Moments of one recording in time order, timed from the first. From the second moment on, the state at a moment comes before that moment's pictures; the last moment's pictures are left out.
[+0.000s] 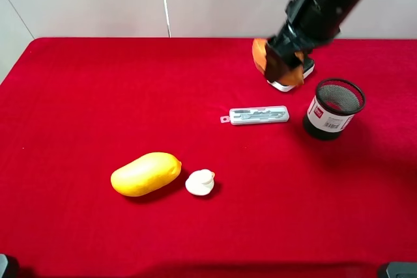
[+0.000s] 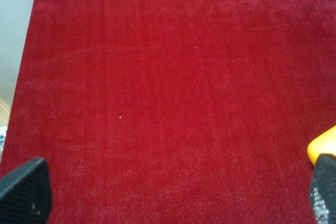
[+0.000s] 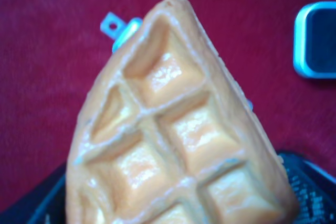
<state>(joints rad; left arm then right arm) -0.04 0.00 -0.48 0.00 1.07 0.02 0.50 1.64 -1.17 0.08 0.91 -0.29</state>
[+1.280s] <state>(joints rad) -0.04 0.00 -0.48 0.00 1.07 0.02 0.54 1.60 -0.65 0.19 0.45 -0.29</state>
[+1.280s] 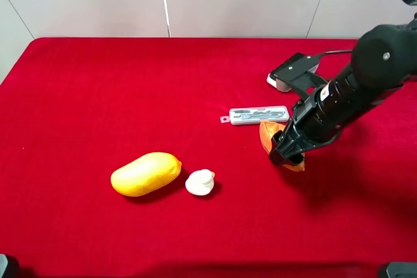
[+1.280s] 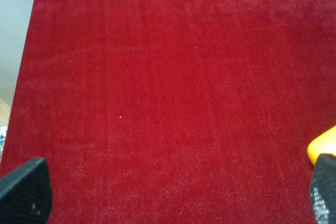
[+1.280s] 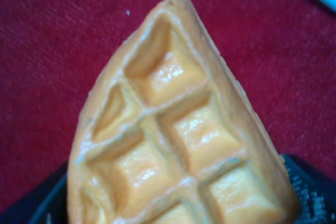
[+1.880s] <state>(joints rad) -0.04 0.00 -0.48 0.00 1.07 0.02 0.54 1.60 -0.50 0.19 0.26 -0.30</state>
